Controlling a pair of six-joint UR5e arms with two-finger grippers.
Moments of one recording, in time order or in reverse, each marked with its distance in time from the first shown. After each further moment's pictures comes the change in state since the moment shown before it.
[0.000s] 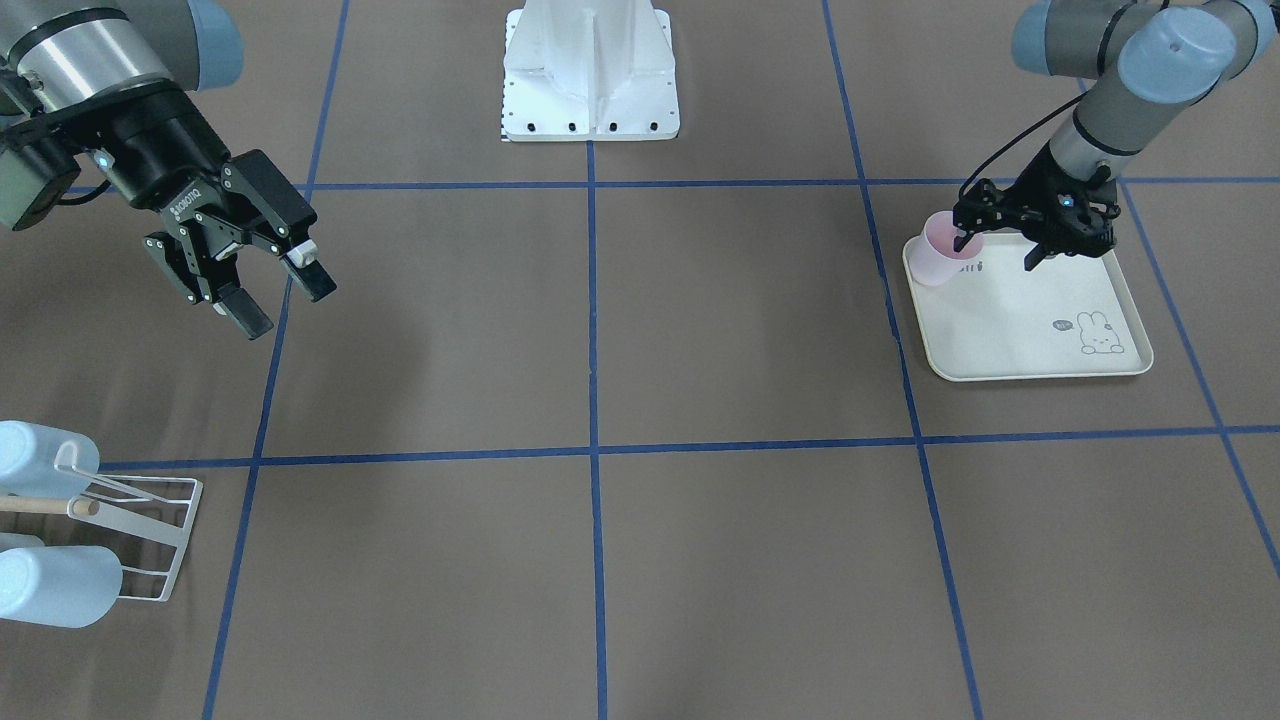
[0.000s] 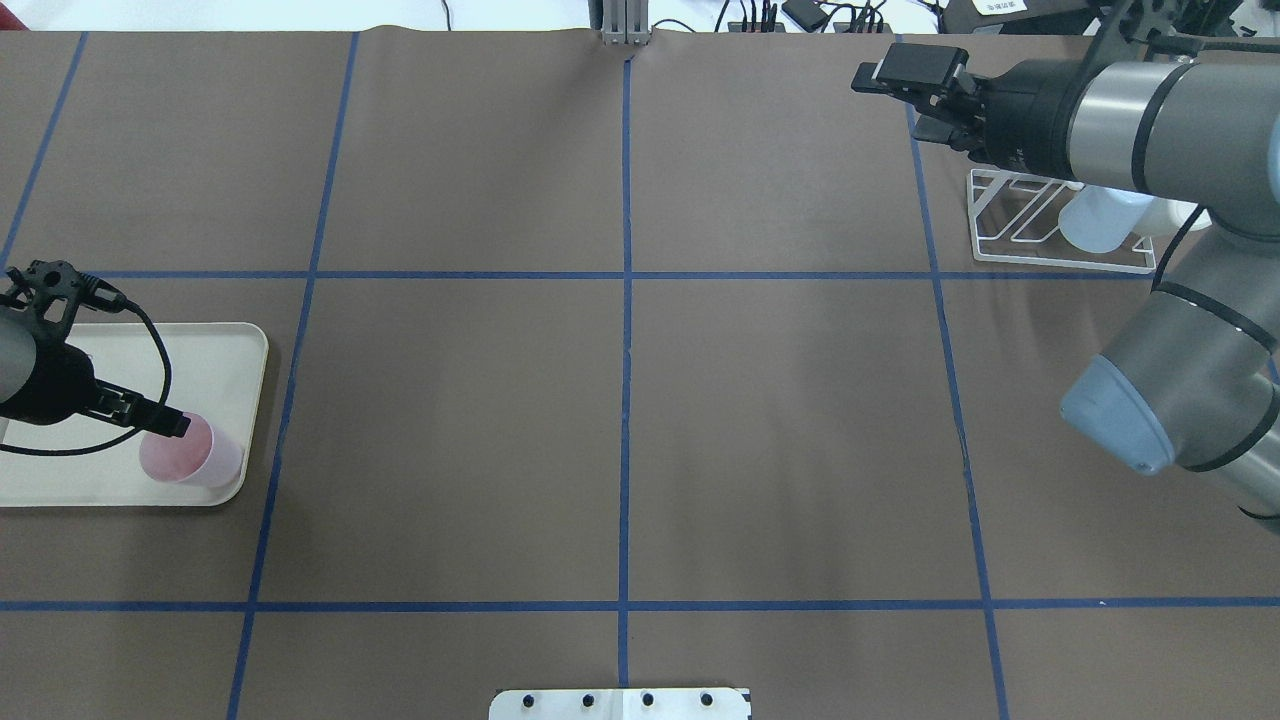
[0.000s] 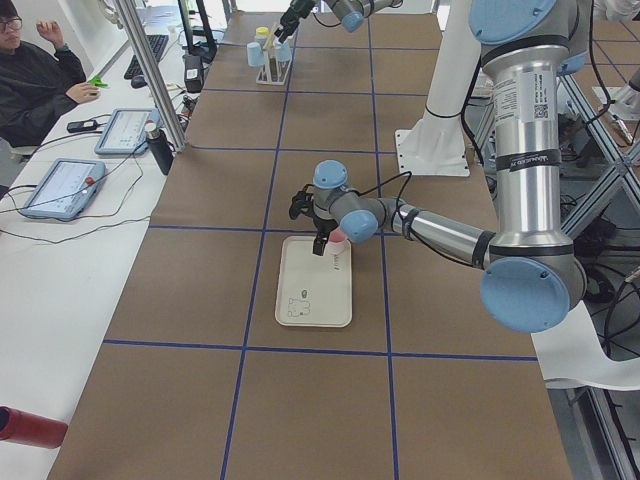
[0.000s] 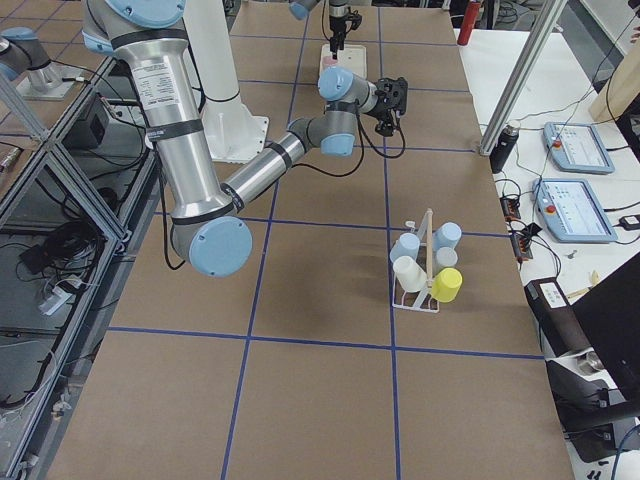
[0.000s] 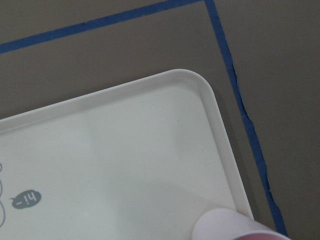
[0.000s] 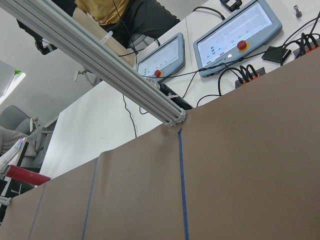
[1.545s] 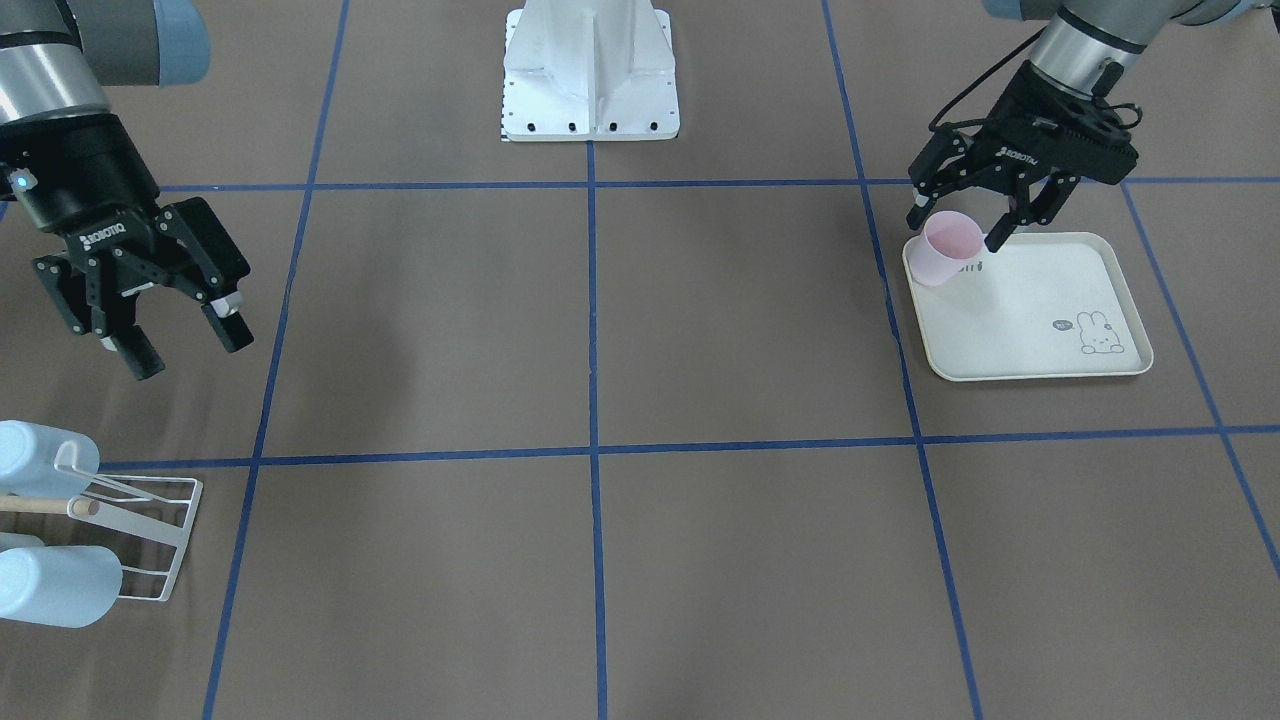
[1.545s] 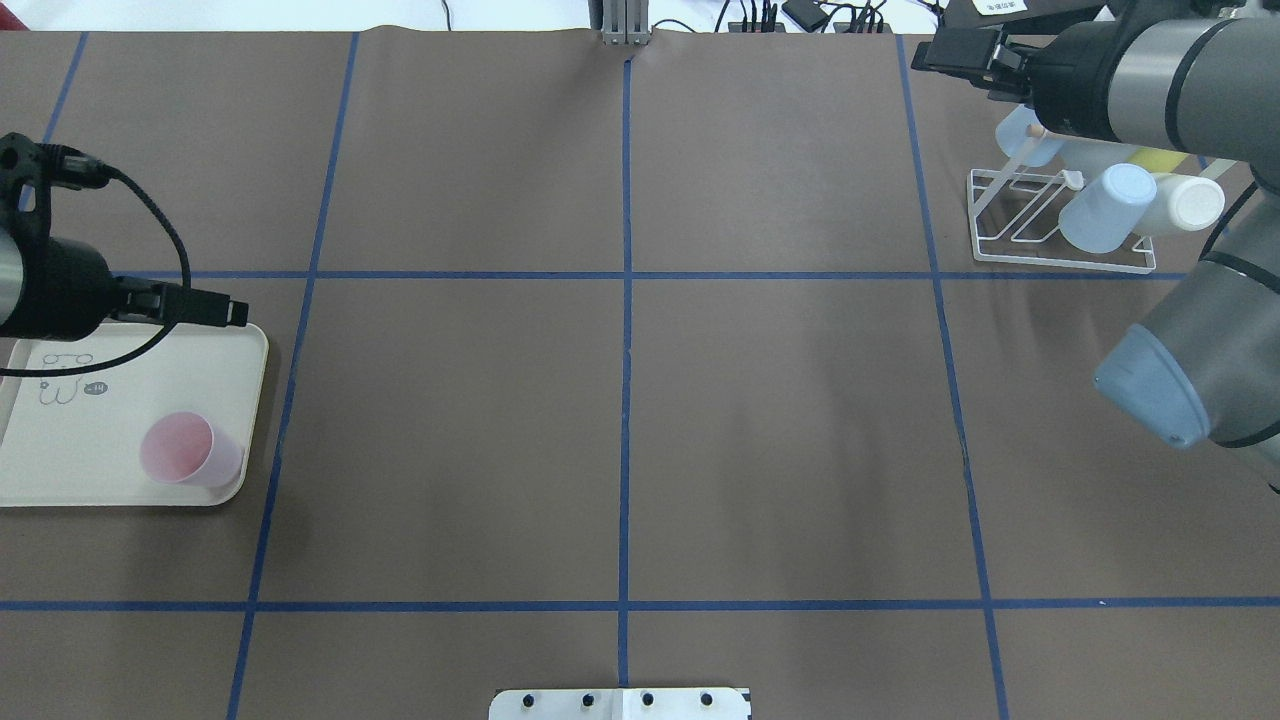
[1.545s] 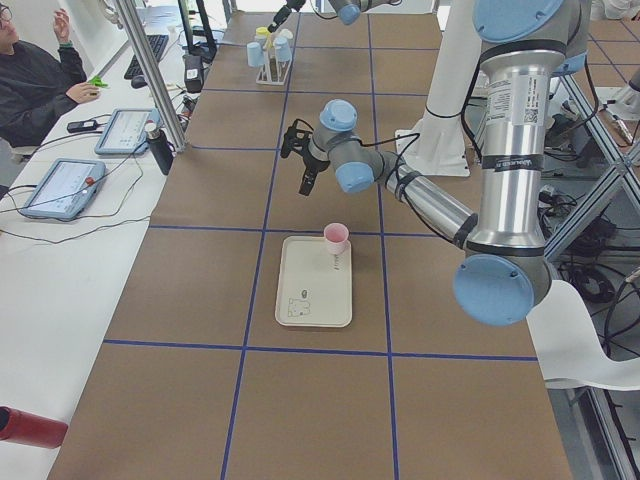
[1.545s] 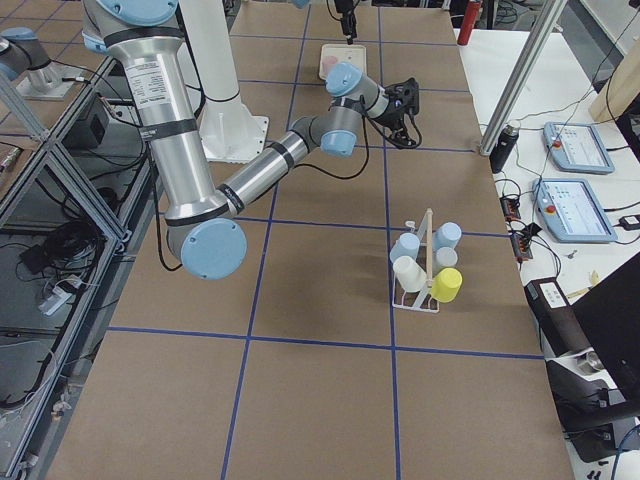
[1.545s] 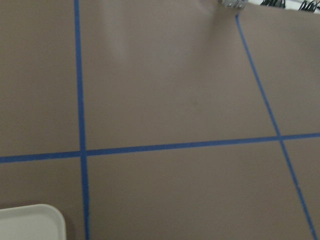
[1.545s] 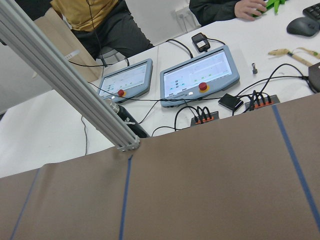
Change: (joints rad) left arm -0.051 -0.076 -0.192 0.001 0.077 -0.198; right arm 0.056 -0.004 0.015 -0.132 -0.021 -0.173
